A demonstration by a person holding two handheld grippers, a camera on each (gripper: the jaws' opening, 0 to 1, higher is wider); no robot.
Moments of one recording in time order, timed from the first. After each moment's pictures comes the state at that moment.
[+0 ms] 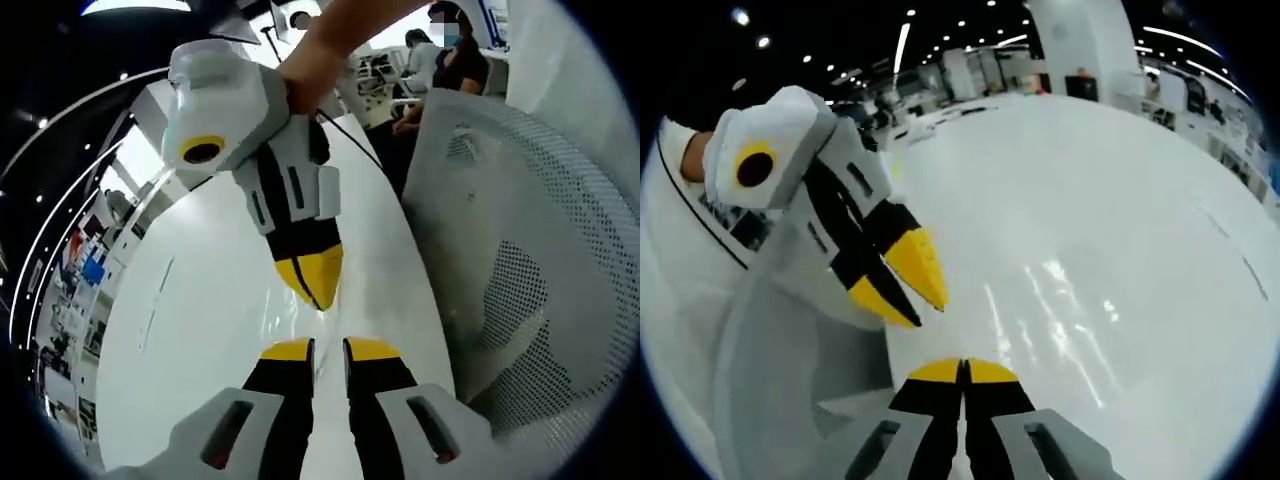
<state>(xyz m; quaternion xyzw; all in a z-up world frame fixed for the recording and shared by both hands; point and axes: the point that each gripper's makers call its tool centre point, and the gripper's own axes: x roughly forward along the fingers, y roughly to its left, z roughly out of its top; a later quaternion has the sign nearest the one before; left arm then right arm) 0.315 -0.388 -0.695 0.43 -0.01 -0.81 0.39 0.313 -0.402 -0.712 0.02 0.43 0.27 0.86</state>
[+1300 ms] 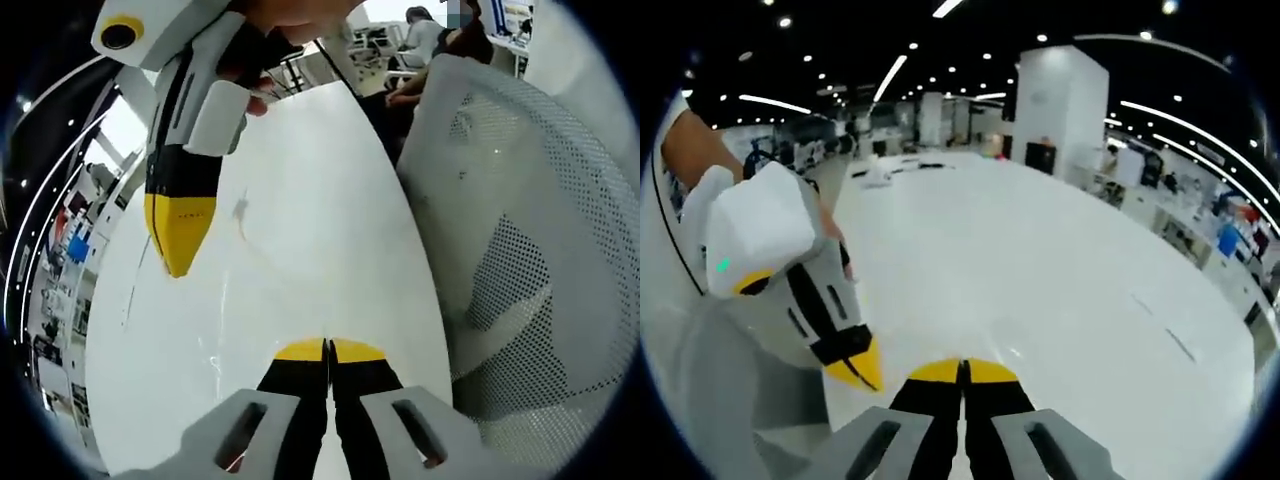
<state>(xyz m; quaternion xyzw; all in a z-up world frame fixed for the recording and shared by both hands) 0.325 -0.387 -0.720 0.48 0.05 -0.79 0.38 0.360 -0.442 -0.655 -0.08 0.31 0.15 0.93</state>
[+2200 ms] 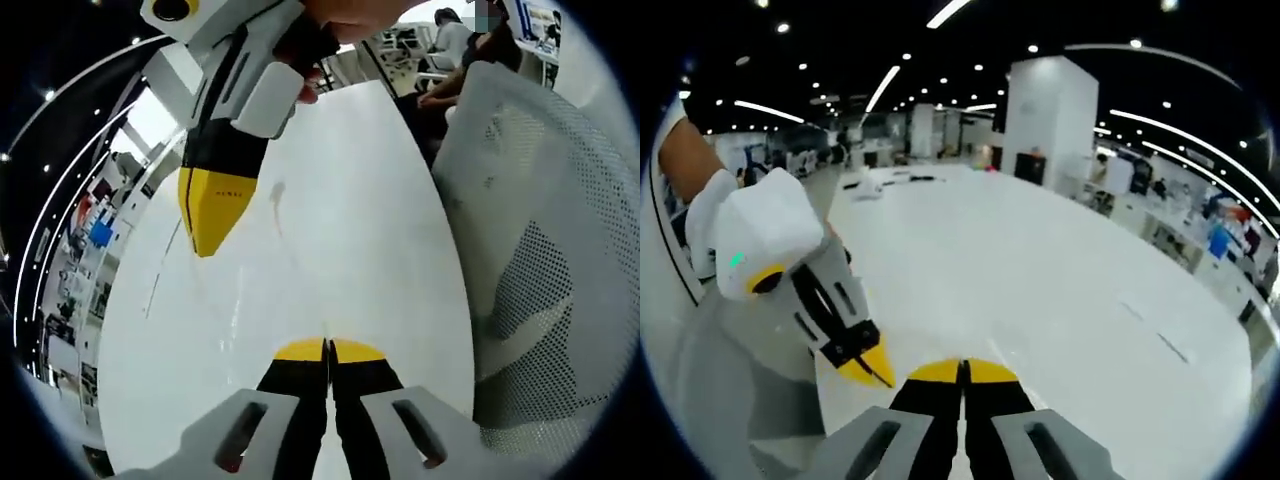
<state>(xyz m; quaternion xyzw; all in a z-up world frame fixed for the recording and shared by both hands) 0.346 -0.401 -0.708 0.48 0.04 -0.76 0.44 0.365 -0.446 -0.644 -0.07 0.29 0.13 0.95</state>
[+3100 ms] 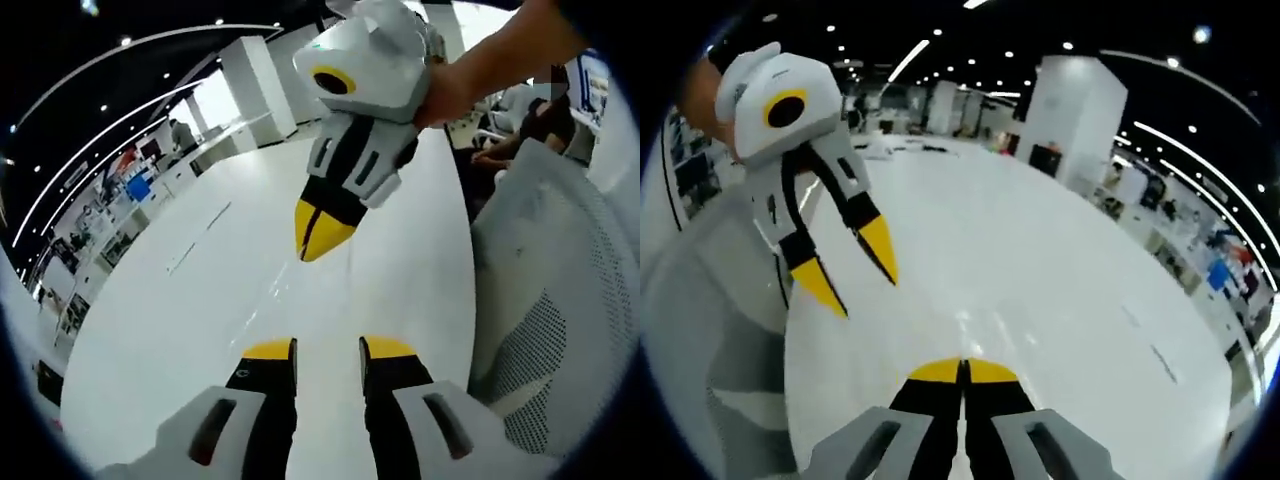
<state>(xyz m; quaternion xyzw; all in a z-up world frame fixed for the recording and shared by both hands) 0.376 -0.388 -0.678 0.36 0.10 -0.74 0.56 0.366 -0.460 -0.690 -0.19 0.32 0.15 0.92</state>
